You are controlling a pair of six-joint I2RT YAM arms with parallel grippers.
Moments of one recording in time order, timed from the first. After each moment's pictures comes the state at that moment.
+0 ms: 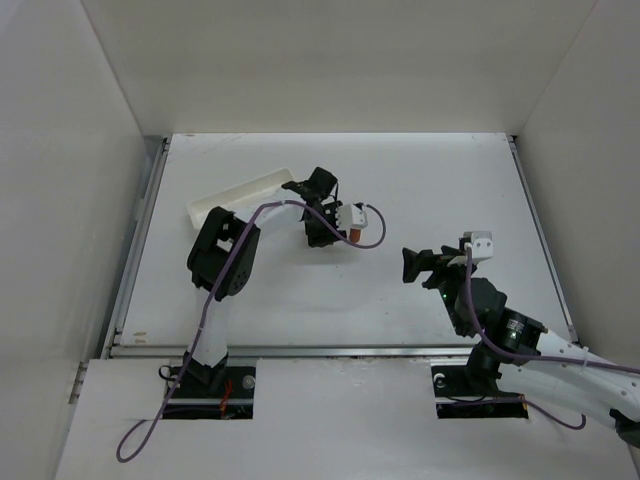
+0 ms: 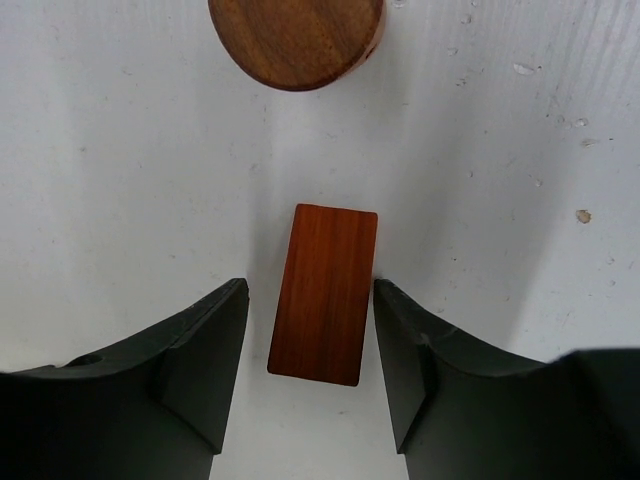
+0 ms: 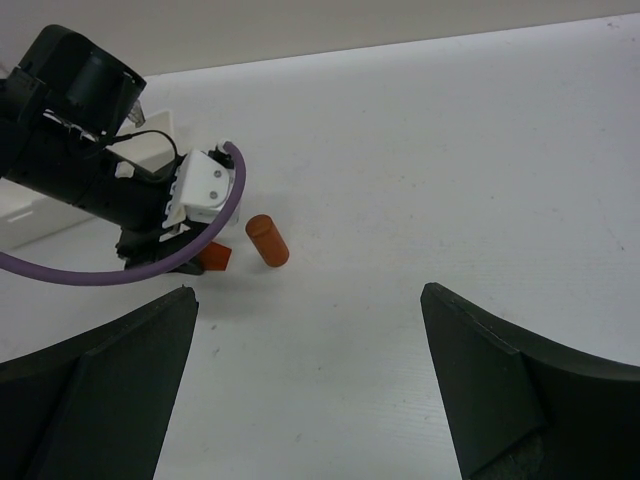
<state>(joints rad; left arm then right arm) -0.58 2.07 1.53 -0.63 0.25 0.89 1.04 0.52 0.49 -0.06 0.87 0.31</state>
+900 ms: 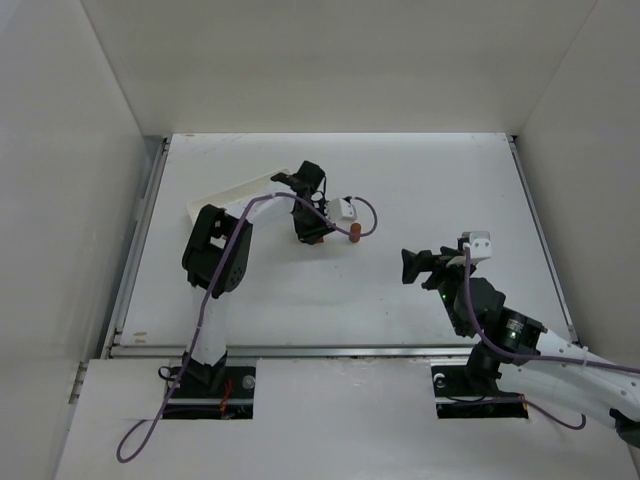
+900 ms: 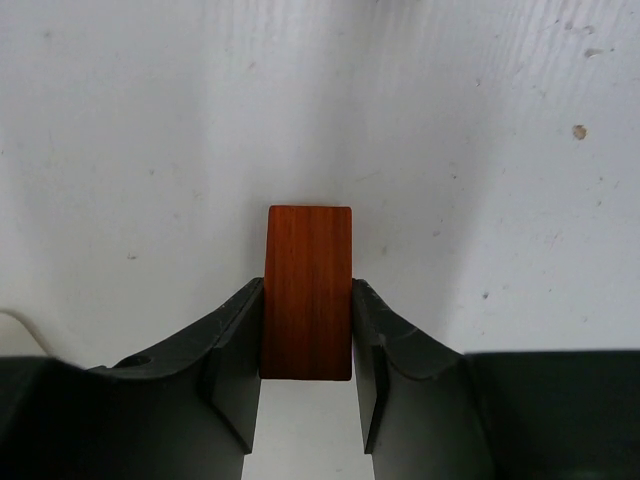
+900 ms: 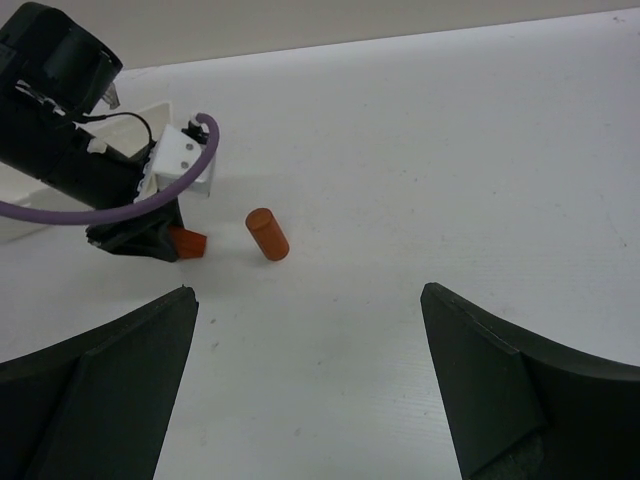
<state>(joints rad) -0.52 2.07 1.57 -0.76 0.30 0.88 1.04 0.52 0.49 -0.08 0.86 0.31</state>
